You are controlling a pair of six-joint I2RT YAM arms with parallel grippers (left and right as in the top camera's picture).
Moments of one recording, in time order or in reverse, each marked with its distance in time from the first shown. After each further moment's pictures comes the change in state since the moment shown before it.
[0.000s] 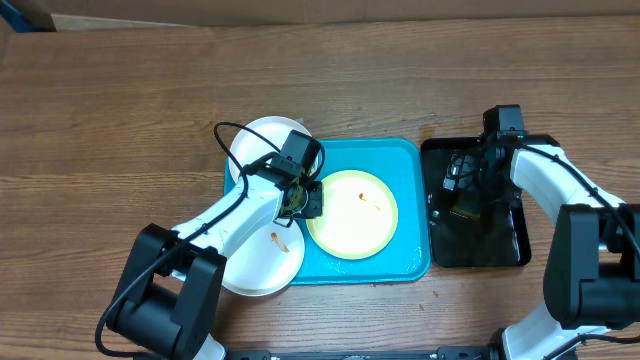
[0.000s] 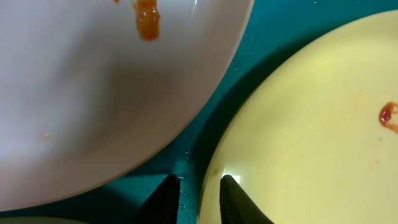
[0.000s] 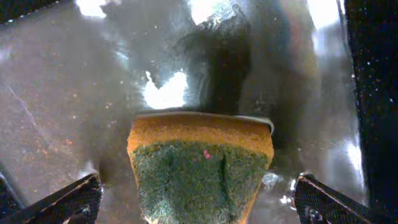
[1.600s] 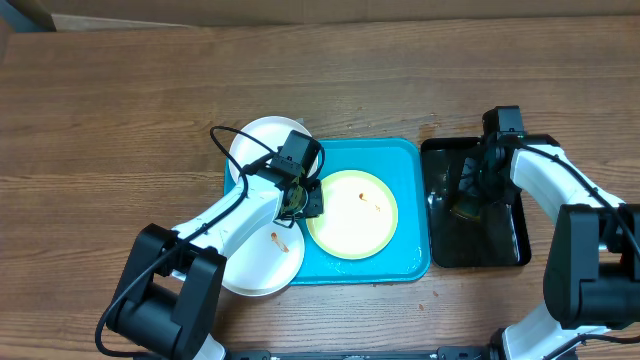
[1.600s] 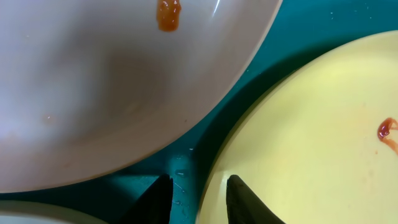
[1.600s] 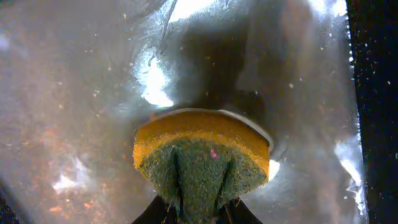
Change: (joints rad) left arm 0.000 0.000 0.000 -0.006 0.000 -0.107; right arm 0.000 0.000 0.000 -0.027 0.008 0.000
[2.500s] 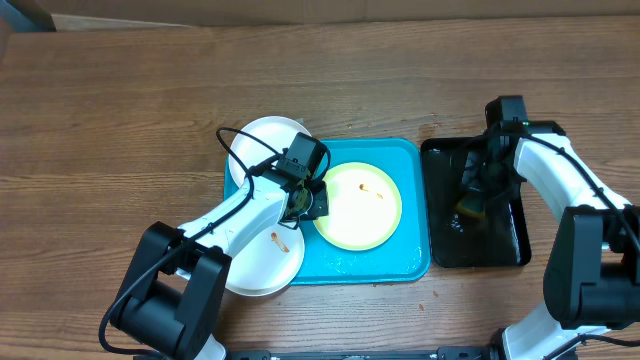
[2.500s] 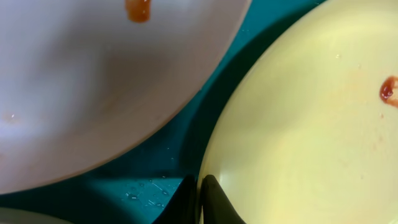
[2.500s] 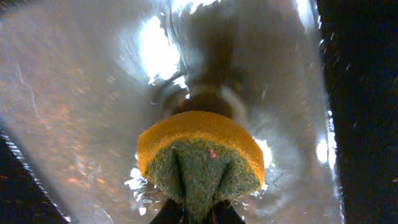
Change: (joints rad) left arm -0.026 0.012 0.000 0.018 0.006 -0.019; right arm 0.000 0.000 0.104 -0.153 -0.001 0.004
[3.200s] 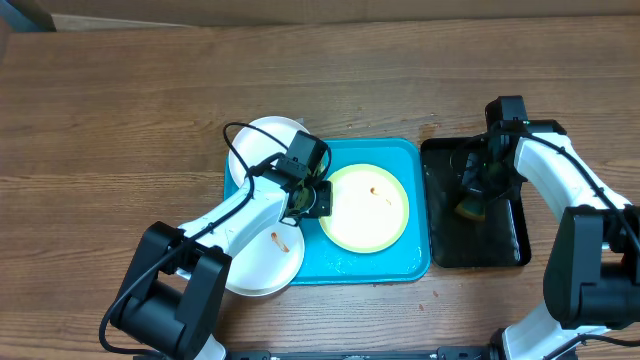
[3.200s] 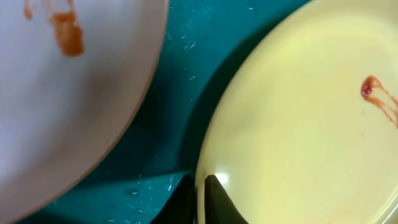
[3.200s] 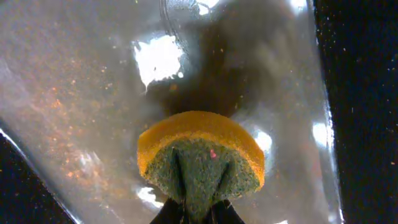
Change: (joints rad) left arm 0.000 0.001 -0.001 0.053 0.061 0.142; right arm 0.000 0.000 0.001 -0.032 0.000 0.023
